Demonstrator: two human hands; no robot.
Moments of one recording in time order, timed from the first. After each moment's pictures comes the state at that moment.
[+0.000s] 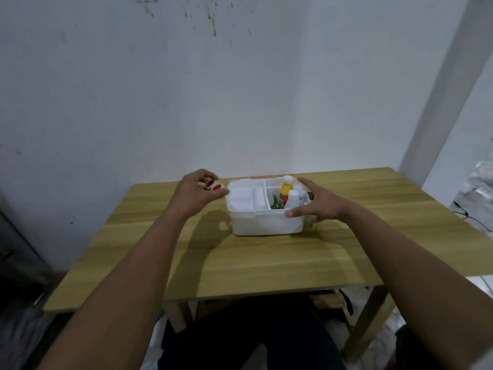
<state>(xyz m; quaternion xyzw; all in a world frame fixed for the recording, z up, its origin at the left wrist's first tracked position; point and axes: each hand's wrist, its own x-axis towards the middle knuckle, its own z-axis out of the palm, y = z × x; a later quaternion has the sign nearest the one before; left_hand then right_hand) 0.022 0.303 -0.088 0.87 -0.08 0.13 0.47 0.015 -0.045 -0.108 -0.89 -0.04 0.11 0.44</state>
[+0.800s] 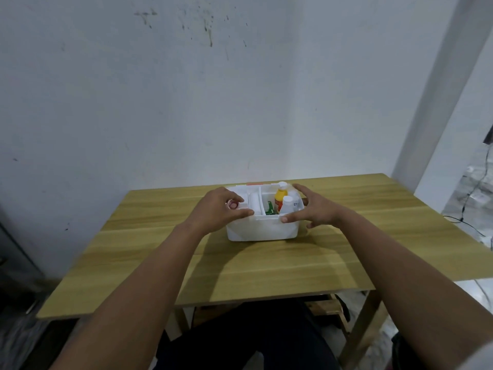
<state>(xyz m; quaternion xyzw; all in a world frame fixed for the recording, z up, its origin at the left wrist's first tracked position) 0.010 0.255 -0.098 0.93 -0.17 0.09 0.32 0.010 -0.044 -0.105 -0.89 -0.03 0.12 0.44</state>
